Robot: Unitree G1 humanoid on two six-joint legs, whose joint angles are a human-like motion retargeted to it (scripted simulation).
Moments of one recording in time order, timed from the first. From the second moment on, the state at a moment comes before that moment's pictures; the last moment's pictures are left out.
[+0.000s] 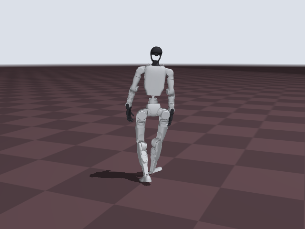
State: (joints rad) left arm -0.12 0.27 -0.34 1.31 0.08 -0.04 -0.30; right arm 0.01 -0.16 0.22 1.40 0.05 -0.03 0.17; waist -0.02 0.10 -0.06; left_leg -0.03 0.10 0.25 0.53 -0.39 -0.03; right_leg -0.18 0.08 -0.82 -0.06 -0.34 -0.20
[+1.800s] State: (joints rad) left arm -0.22 0.24 -0.34 1.26 0.05 -0.05 -0.20; right arm -0.22 -0.24 0.30 1.31 0.10 -0.05 0.10; waist -0.08 0.08 0.06; left_leg 0.03 0.12 0.53 0.65 -0.36 -0.06; right_leg -0.08 0.09 -0.89 -0.06 -0.28 -0.26
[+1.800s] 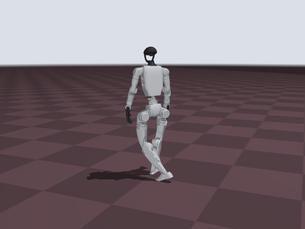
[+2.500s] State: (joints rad) left arm -0.20 0.22 -0.34 1.27 0.16 -0.04 -0.20; right arm -0.23 -0.23 0.29 1.30 0.08 -0.04 0.14; waist -0.04 0.08 0.11; left_leg -0.05 0.26 0.44 0.98 -0.14 -0.12; right_leg -0.15 0.09 -0.42 0.16 -0.26 -0.10
